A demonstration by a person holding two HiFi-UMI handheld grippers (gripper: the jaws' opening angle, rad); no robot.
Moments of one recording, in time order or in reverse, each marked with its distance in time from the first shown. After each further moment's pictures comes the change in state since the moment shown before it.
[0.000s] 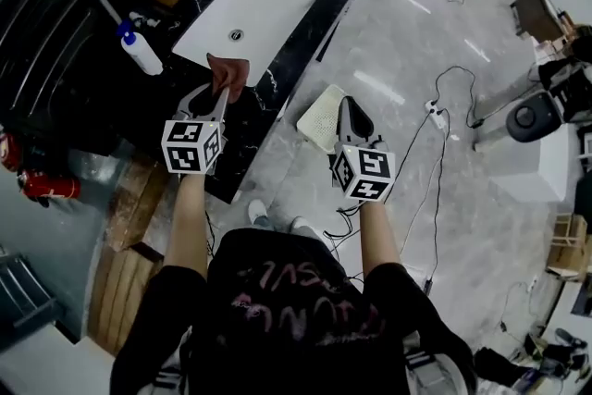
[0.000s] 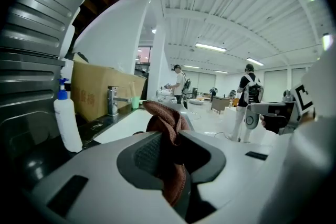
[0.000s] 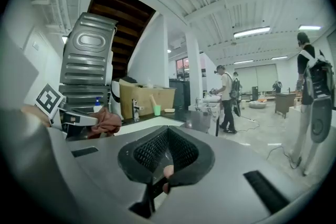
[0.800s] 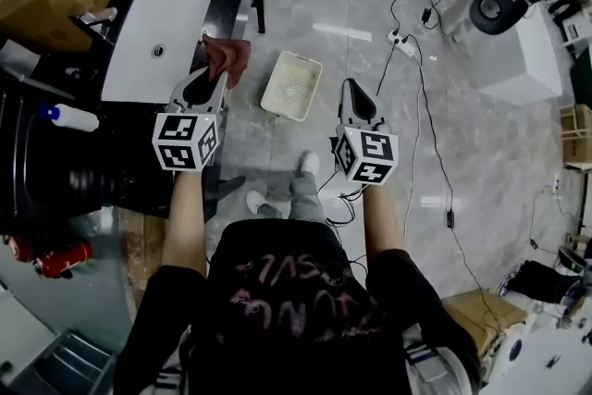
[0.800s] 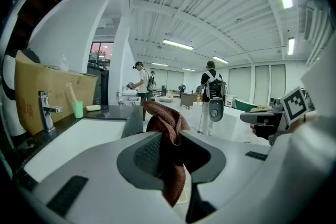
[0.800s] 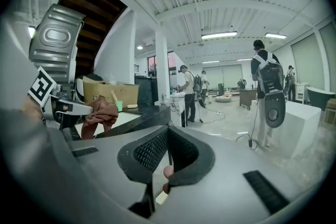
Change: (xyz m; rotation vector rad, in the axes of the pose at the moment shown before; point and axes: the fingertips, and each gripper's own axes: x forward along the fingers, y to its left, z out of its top) left arm 0.110 -0.157 0.037 0.157 0.007 -0.357; right arm -0.058 -0.151 -0.041 0.105 0.032 -0.345
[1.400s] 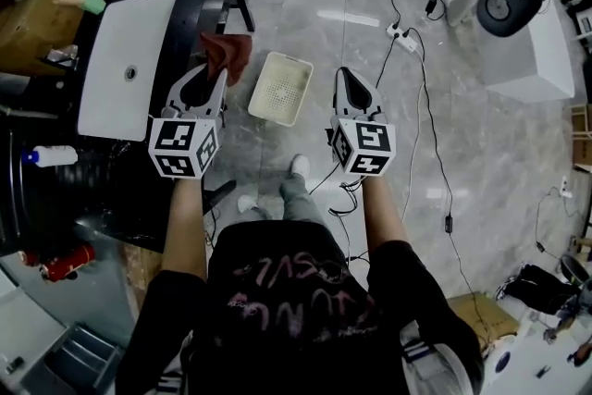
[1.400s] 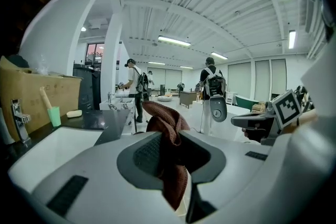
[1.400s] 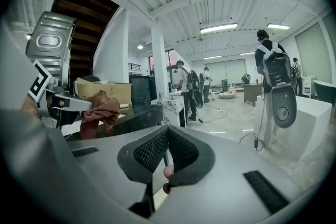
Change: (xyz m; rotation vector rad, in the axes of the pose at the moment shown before) left arm 0.138 -0.065 0.040 0.044 0.015 -0.002; right arm 0.095 -0.125 0.003 0.032 0.024 0.055
